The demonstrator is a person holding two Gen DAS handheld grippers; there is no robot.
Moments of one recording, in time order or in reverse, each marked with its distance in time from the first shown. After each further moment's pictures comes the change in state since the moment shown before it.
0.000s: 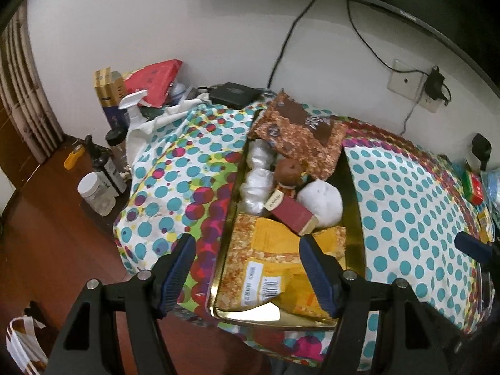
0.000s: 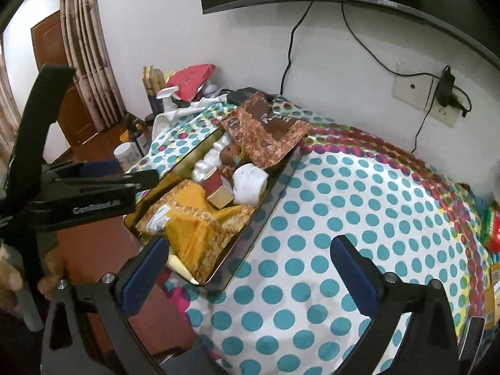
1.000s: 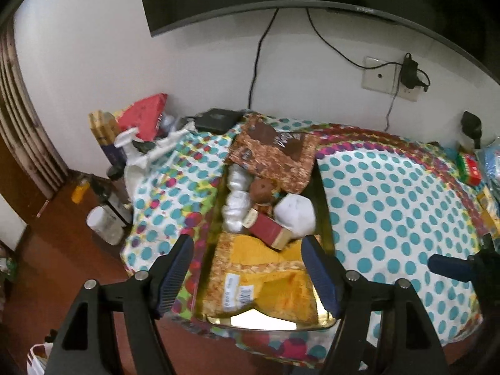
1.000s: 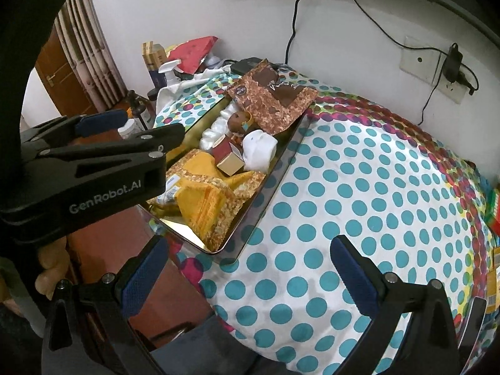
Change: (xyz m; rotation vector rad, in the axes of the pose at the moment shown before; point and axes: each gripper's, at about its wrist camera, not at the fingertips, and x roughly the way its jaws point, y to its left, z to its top) left arm -0.030 -0.044 0.005 0.132 -0.081 0.040; right arm 0.003 0.007 -0.008 0.016 0.144 0.019
